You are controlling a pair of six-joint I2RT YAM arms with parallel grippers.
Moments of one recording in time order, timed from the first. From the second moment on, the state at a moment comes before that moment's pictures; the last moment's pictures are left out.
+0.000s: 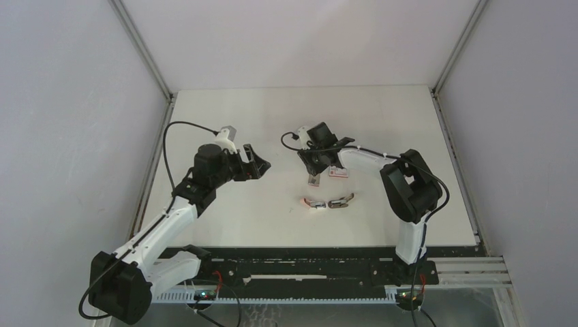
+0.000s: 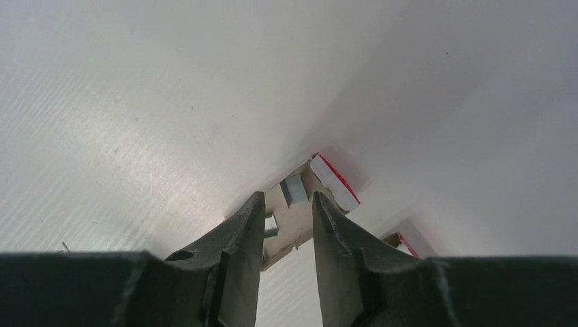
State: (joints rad) left arm -0.38 1.01 0.66 -0.08 0.21 -0.52; right arm 0.62 1.88 1.25 -0.35 -0.11 -0.11
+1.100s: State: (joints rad) left arm -0.38 1.01 0.66 -0.09 0.21 -0.52; right arm 0.59 1.95 1.28 -0.37 -0.12 -0.11
